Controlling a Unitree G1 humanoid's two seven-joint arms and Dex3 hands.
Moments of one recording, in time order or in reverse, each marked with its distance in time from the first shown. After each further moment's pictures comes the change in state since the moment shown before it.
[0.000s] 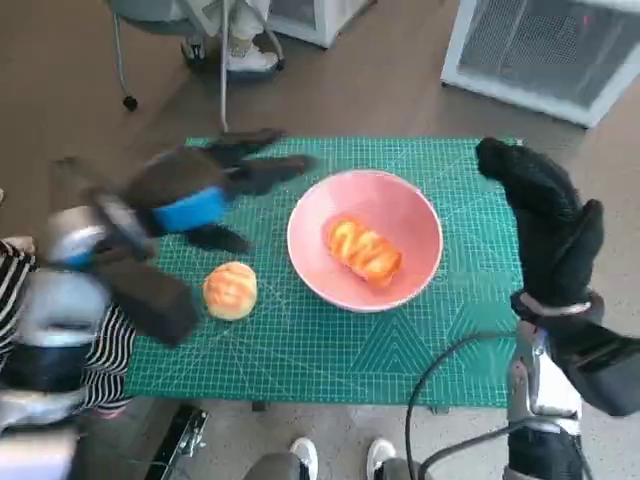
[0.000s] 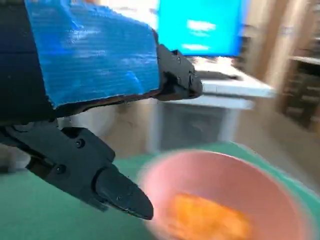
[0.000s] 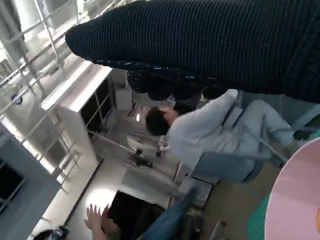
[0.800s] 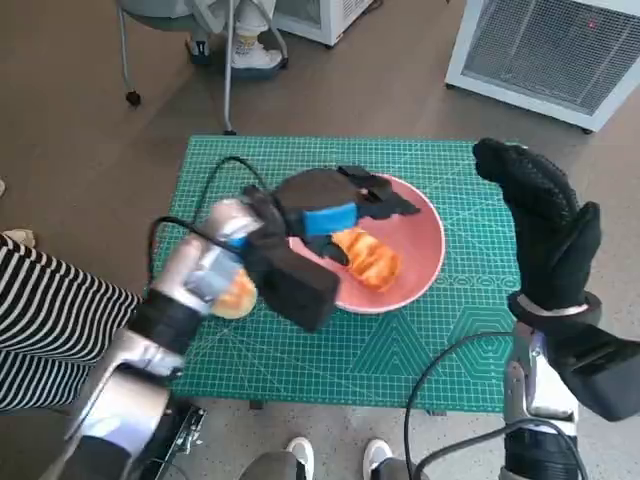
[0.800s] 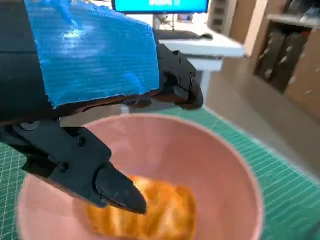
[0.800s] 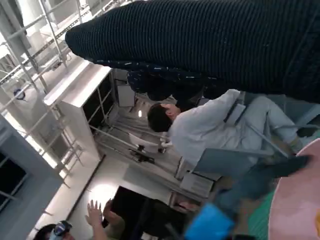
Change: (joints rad) left arm -0.263 -0.363 -0.313 0.366 0.119 -0.021 0.109; right arm 0.004 -0.003 -0.007 -0.016 -0.018 0.003 -0.008
